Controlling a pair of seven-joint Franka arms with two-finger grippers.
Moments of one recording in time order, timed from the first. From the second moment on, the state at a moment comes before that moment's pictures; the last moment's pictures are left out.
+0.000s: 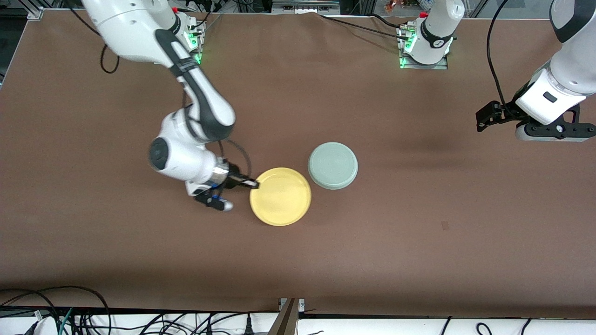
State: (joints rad) left arm -0.08 0.00 0.00 -1.73 0.03 1.70 -0.07; right arm 0.39 0.67 0.15 -1.59 0.50 2.42 0.53
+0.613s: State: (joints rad) left arm -0.08 0.00 0.00 -1.73 0.03 1.70 -0.07; right arm 0.67 0.76 0.15 -1.59 0.50 2.59 0.76
